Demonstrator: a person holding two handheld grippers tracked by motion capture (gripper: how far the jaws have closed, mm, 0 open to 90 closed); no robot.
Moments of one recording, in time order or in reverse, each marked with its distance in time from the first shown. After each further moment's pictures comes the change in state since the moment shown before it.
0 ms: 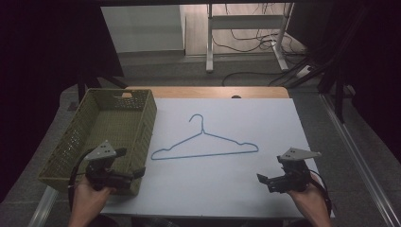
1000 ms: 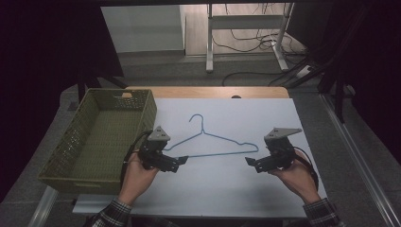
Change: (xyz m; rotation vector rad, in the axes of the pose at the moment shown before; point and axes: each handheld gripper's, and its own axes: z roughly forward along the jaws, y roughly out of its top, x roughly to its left) left arm -0.034 0.062 0.106 0.106 -0.059 0.106; right arm -0.006 0.057 0.031 0.050 0.024 -0.065
